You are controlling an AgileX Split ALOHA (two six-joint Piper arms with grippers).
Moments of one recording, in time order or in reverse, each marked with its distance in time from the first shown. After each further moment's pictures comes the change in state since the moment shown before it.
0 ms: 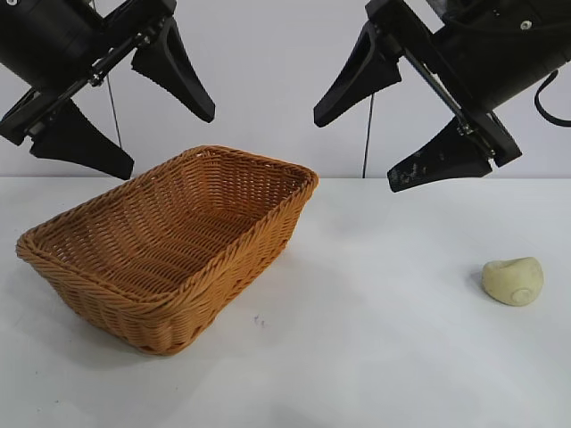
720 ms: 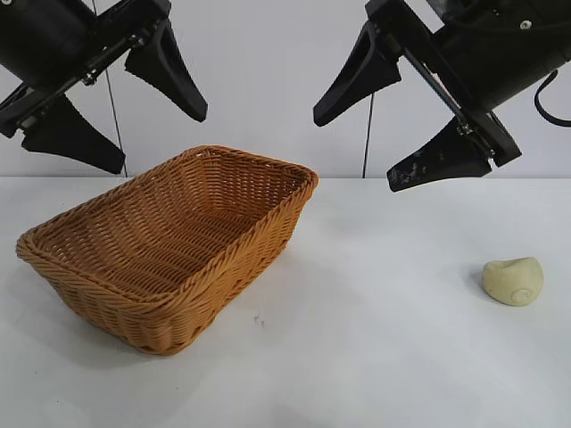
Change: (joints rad) left arm 0.000 -0.053 0.000 0.089 -0.010 -0.046; right arm 0.000 0.000 0.000 0.000 0.000 0.000
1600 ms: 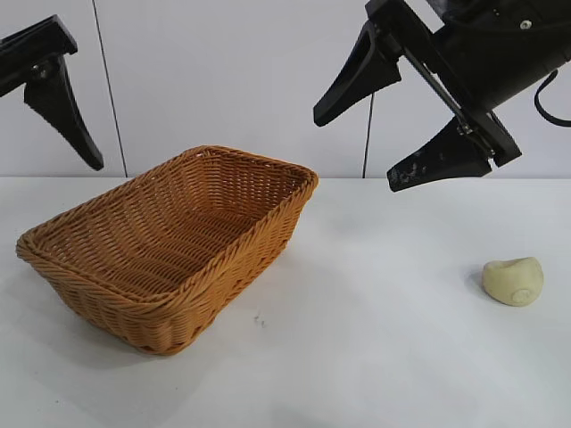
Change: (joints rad) left arm 0.000 -0.186 0.196 0.315 0.024 -0.721; right arm 0.000 0.000 0.000 -0.001 -0.001 0.000
